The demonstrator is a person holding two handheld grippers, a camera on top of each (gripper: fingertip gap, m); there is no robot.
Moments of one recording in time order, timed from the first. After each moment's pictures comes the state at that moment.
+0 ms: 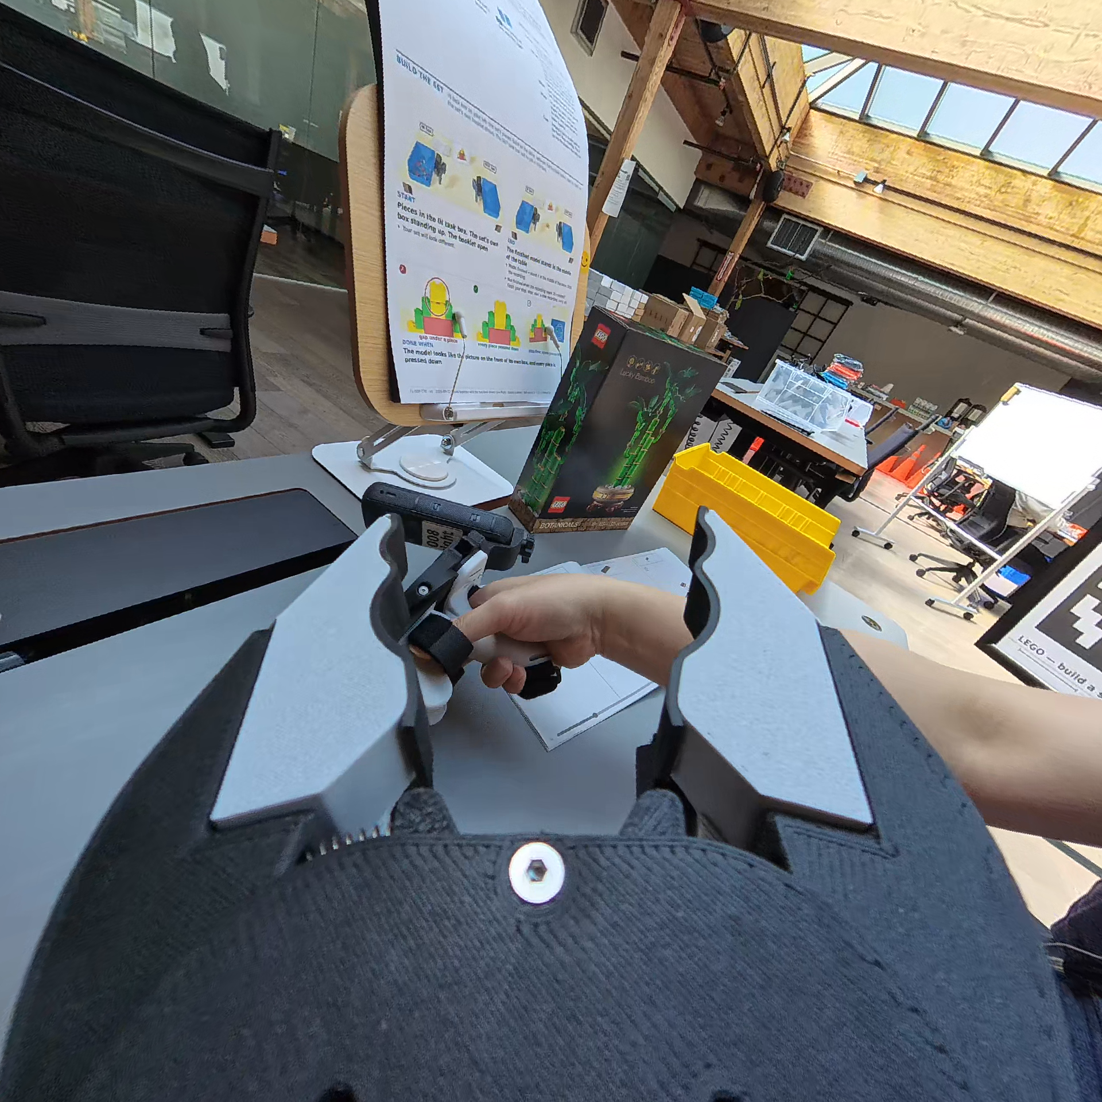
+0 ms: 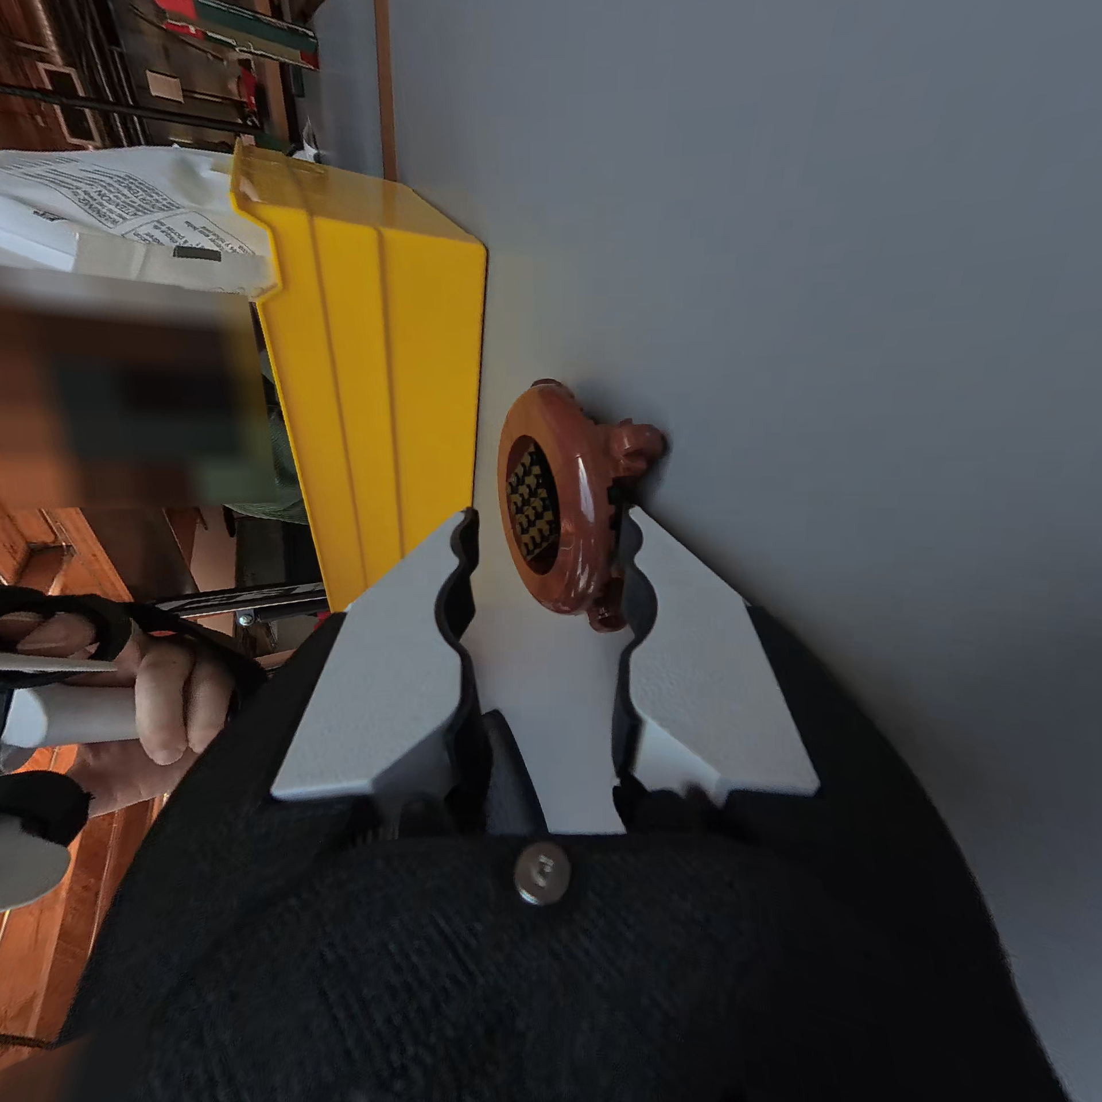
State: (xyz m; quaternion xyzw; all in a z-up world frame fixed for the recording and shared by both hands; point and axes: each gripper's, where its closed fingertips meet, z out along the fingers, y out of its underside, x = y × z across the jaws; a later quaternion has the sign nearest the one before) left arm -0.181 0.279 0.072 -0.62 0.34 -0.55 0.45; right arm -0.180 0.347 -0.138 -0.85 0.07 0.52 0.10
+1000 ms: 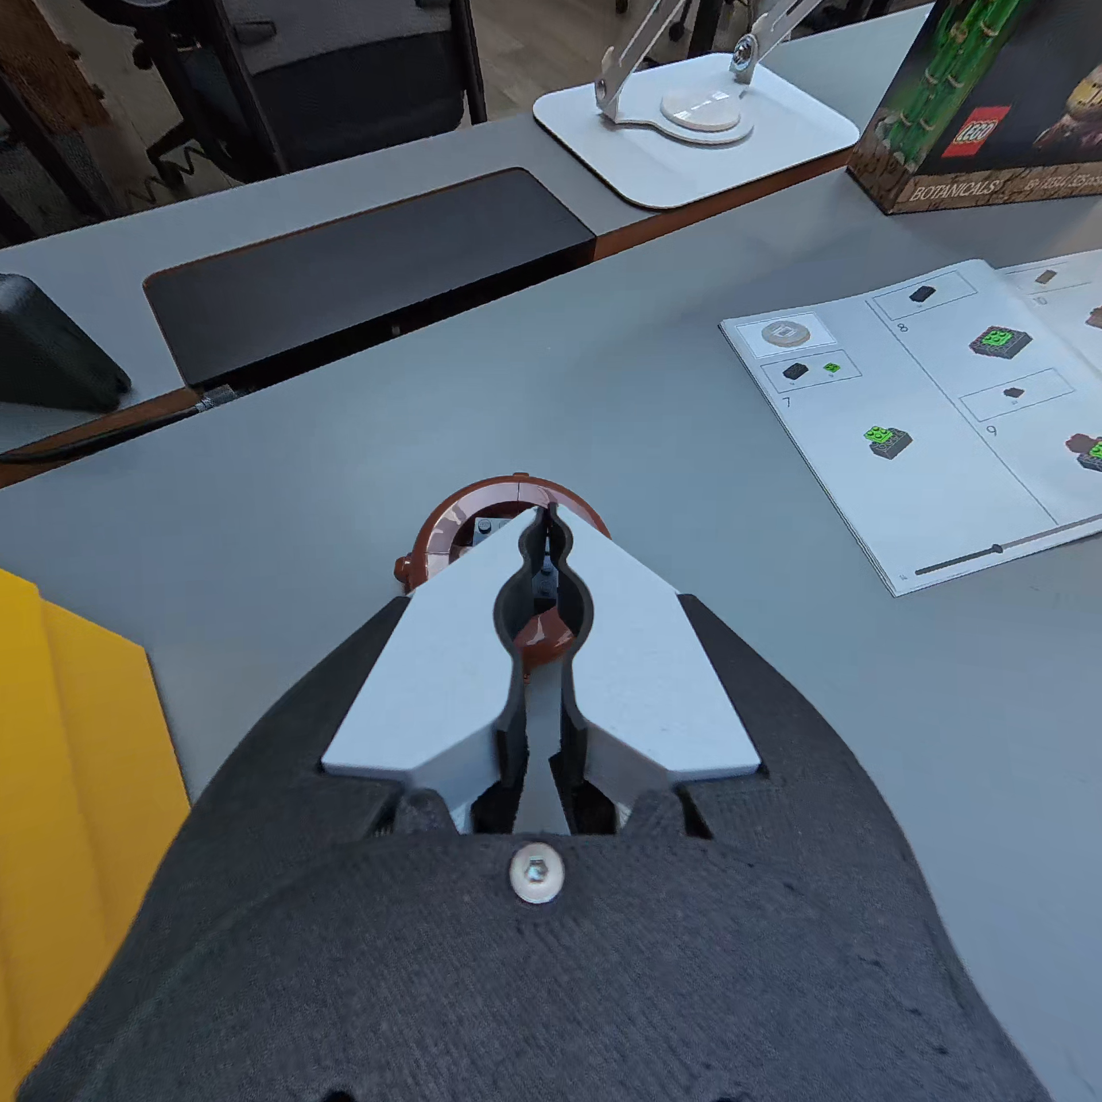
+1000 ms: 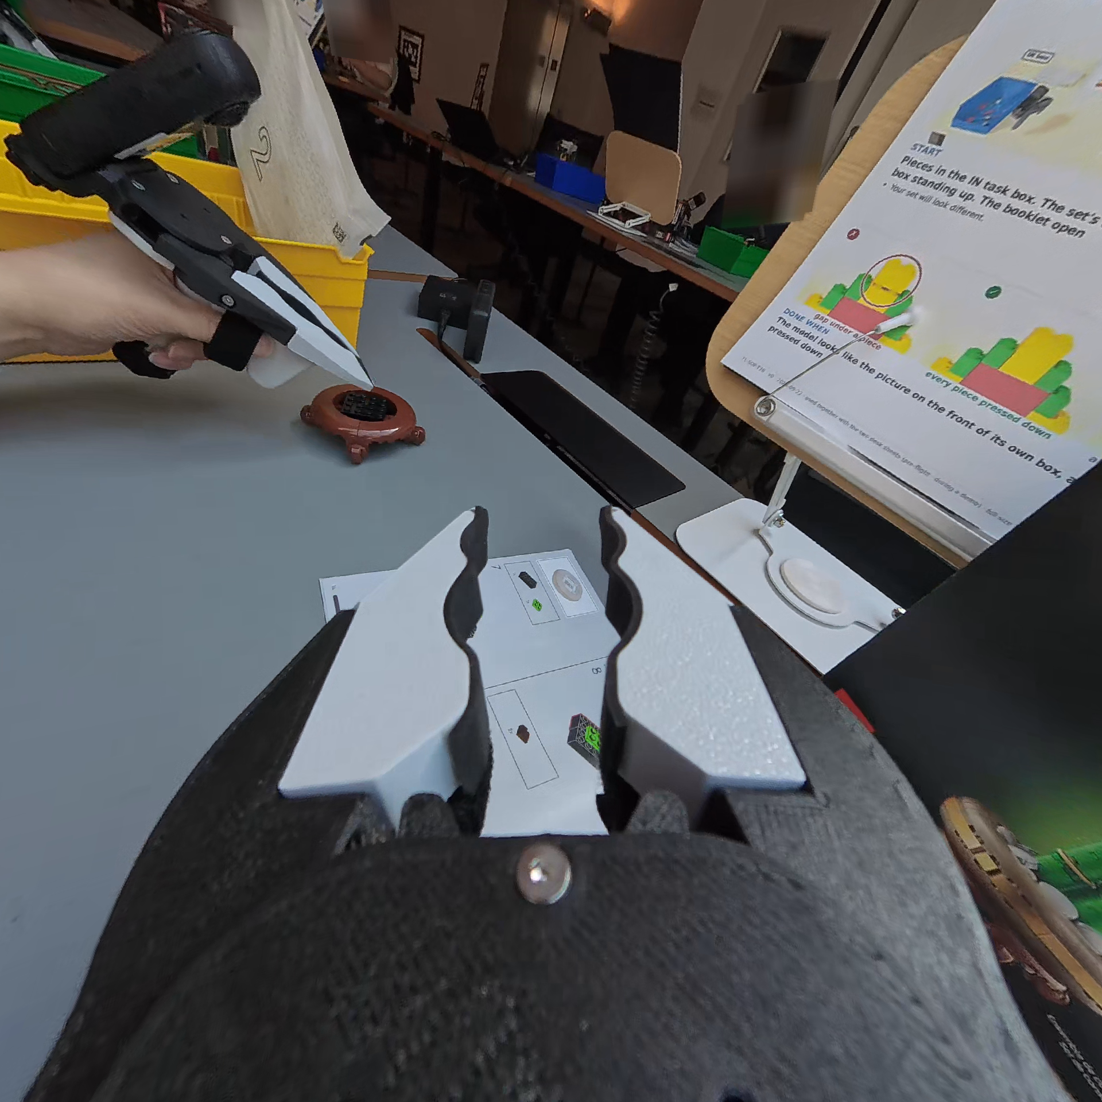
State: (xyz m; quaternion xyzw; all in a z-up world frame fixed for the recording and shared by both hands) left arm -0.166 0.340 -0.110 -0.77 0.41 -0.25 0.42; right arm 0.018 0.189 -0.016 -0.72 -0.26 0.02 0.65
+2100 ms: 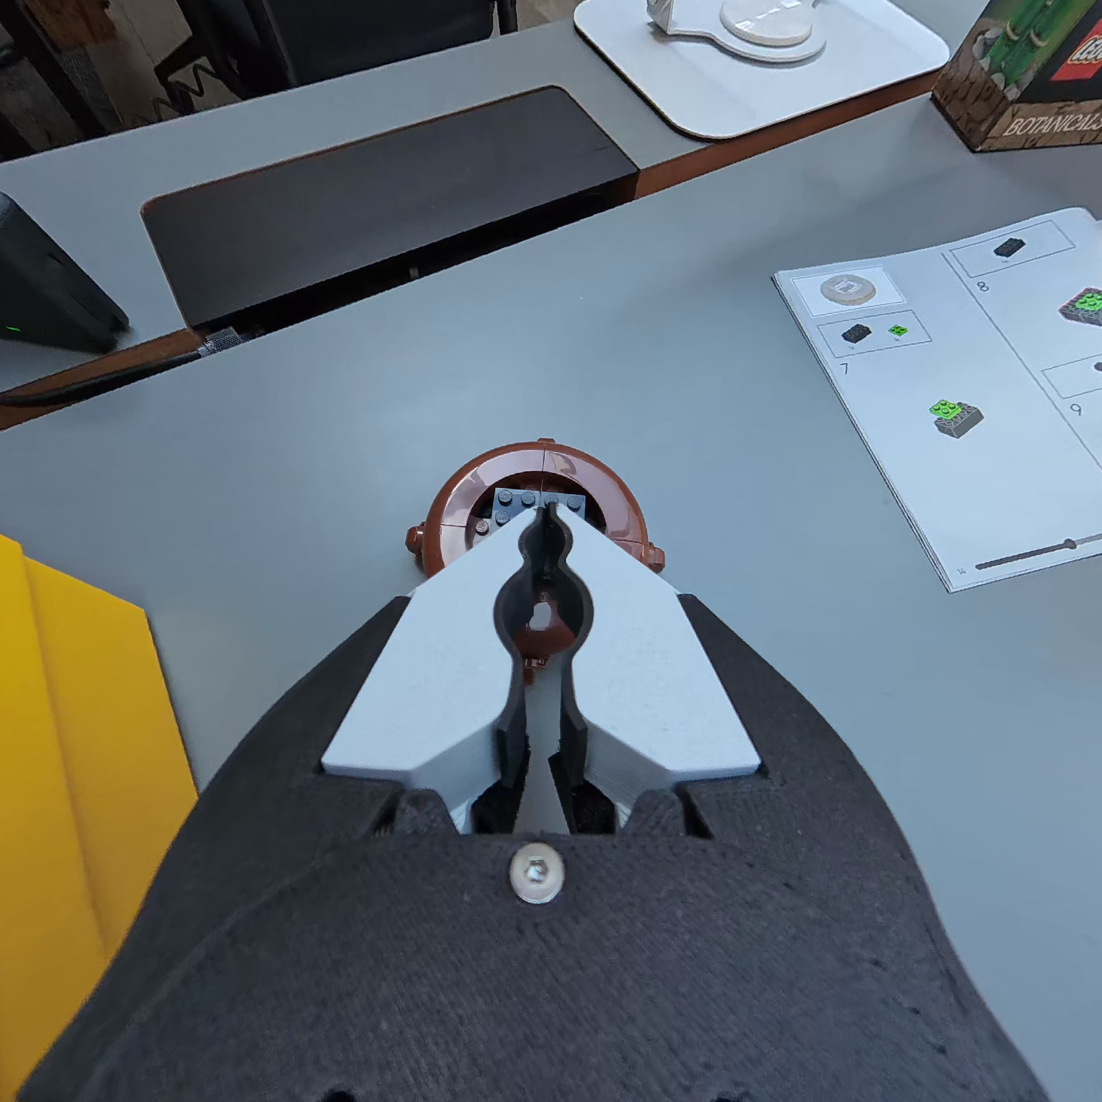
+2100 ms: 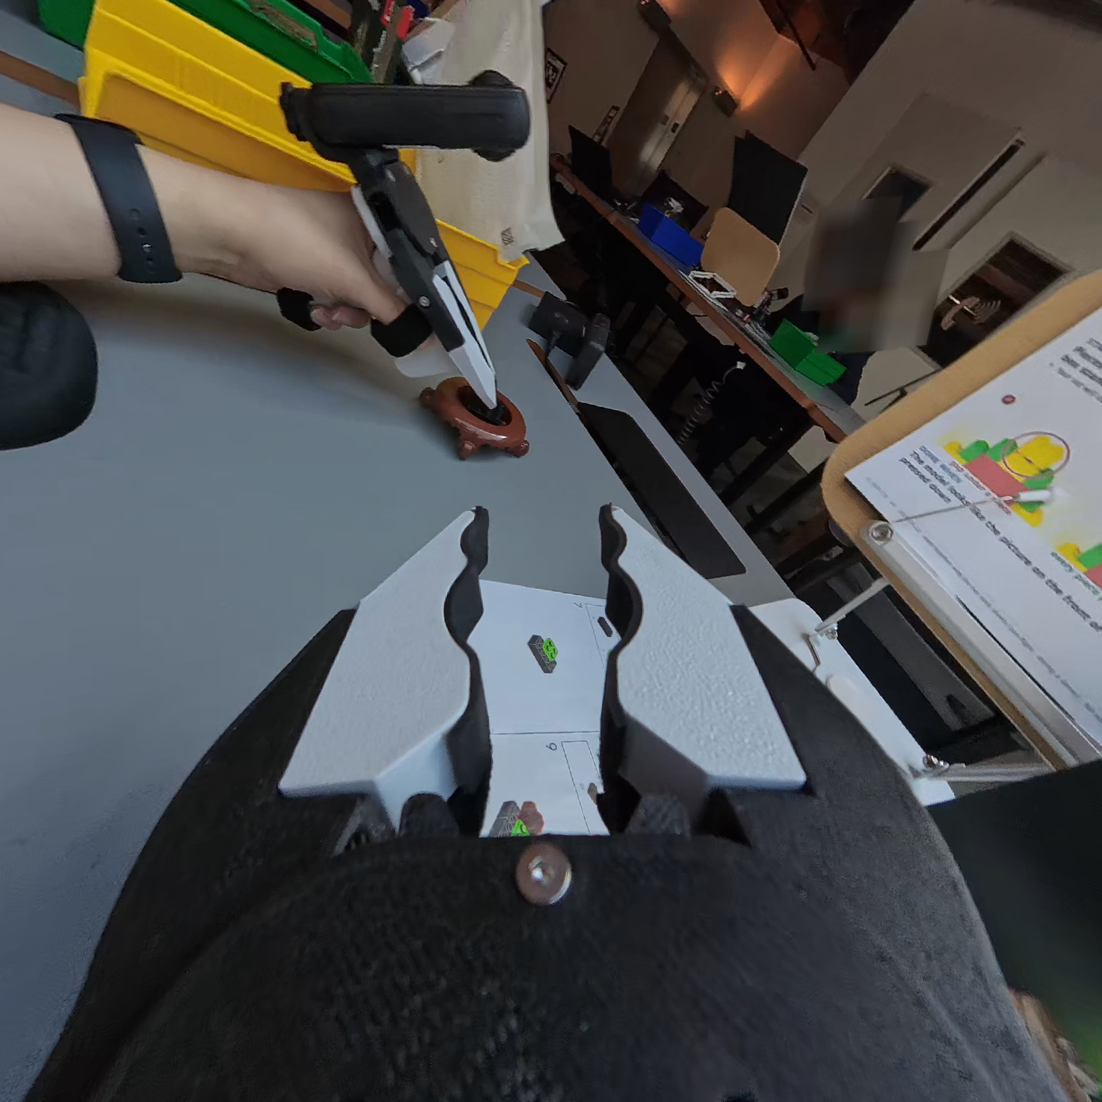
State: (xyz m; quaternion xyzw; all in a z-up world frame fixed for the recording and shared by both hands) left arm -0.171 0.348 -0.128 -0.79 0.40 -0.22 0.40; right arm -0.053 0.167 -0.034 -0.66 -0.39 -0.01 0.64
